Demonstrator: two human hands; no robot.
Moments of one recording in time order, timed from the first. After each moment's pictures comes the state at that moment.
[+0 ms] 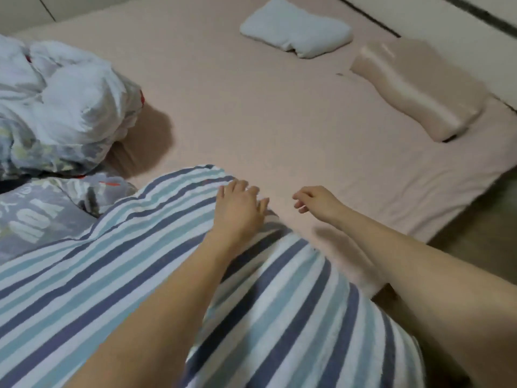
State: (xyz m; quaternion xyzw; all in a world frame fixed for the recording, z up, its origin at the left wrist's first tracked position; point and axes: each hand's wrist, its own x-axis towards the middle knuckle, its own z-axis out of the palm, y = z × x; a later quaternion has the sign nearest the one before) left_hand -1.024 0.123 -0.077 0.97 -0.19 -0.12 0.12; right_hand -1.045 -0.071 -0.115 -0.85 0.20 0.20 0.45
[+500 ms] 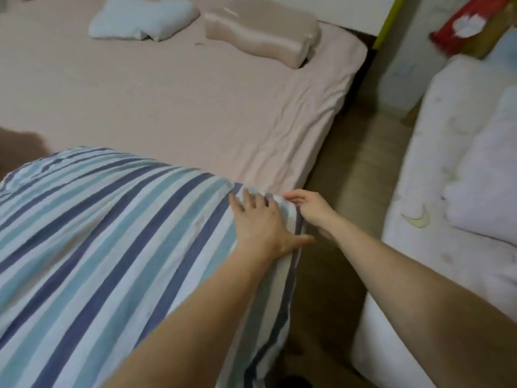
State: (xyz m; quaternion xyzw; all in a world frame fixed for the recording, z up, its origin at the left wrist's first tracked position) left_hand -1.329 -0.005 -0.088 0.89 -0.40 -0.19 -0.09; right_hand -1.378 -0.135 -0.163 -0.69 0.42 0.02 0.59
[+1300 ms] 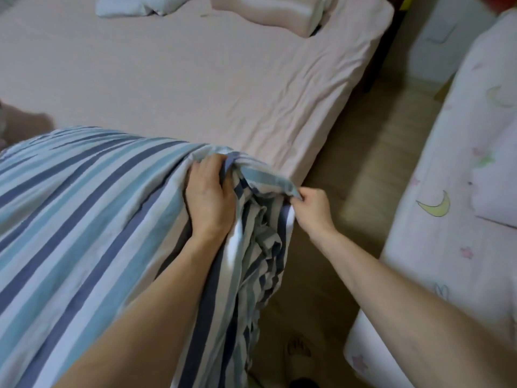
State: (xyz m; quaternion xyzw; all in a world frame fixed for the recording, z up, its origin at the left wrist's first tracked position) left_hand -1.308 0.014 -0.123 0.86 -0.33 0.10 0.37; right_hand -1.419 -0.126 -0.211 -0.74 0.44 -0.09 0.51
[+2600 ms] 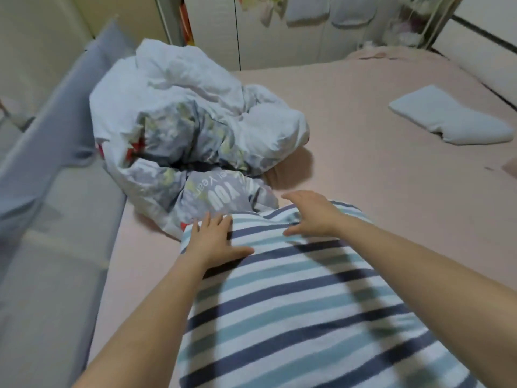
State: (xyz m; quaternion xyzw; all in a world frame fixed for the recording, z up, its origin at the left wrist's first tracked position) left_hand -1.084 0.471 -0.033 0.98 0.04 -0.17 0.11; right_hand -0.993 0.233 -0.003 -0.94 -0.30 0.16 0.10
